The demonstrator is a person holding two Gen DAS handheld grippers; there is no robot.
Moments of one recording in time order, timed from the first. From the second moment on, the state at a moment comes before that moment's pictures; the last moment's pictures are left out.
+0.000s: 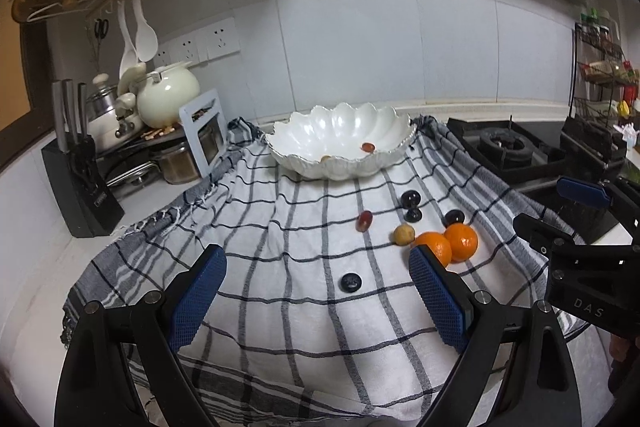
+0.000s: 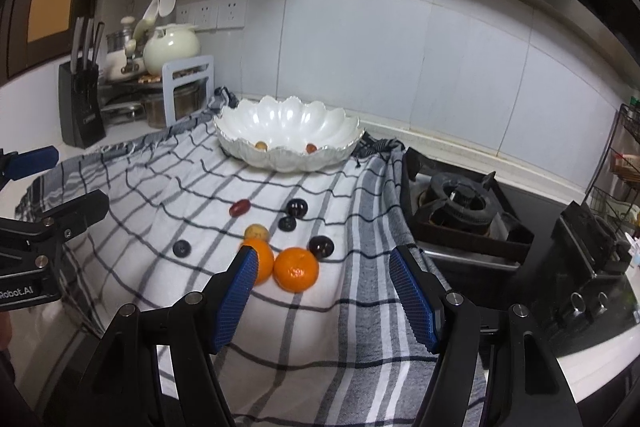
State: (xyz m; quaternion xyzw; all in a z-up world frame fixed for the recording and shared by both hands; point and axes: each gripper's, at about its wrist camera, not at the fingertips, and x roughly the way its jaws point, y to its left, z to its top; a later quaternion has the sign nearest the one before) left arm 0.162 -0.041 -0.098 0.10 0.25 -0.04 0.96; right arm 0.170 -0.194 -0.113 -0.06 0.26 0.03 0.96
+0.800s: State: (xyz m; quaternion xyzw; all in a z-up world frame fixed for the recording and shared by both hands) left arm 0.214 -0.049 -0.157 0.09 0.33 -0.07 0.94; right arm 0.224 -0.190 -0.172 -0.08 0.33 0.07 0.94
